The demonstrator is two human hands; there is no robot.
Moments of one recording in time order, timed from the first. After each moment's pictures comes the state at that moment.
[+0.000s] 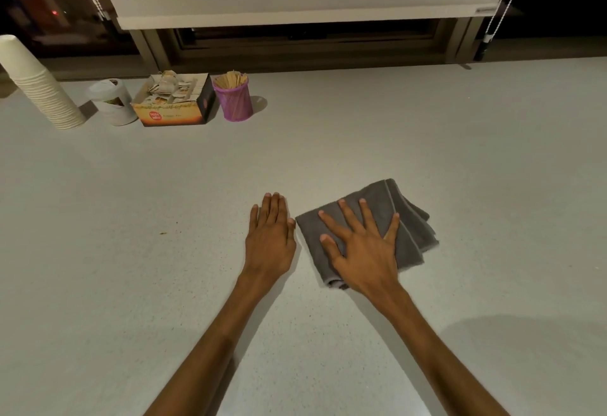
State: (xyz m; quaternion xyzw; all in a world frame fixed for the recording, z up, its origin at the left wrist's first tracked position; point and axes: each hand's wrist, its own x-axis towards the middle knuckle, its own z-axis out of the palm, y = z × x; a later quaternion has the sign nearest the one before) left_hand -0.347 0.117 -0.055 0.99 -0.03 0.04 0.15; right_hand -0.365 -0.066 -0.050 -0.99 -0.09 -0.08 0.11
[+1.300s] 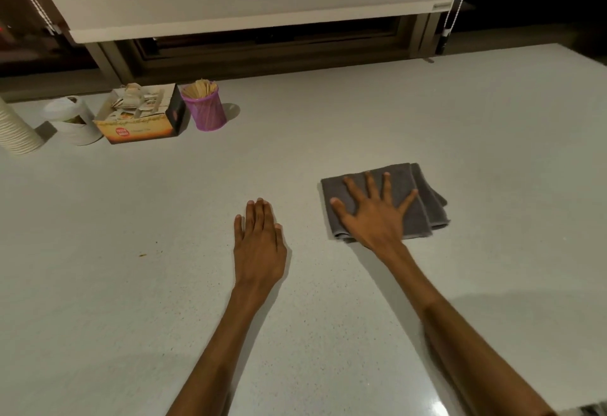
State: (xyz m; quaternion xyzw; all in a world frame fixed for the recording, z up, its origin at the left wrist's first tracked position) left_hand -0.347 0.109 -0.053 0.99 -0.02 0.07 0.15; right_hand -0.310 -0.105 -0.038 -0.99 0.06 -0.03 0.09
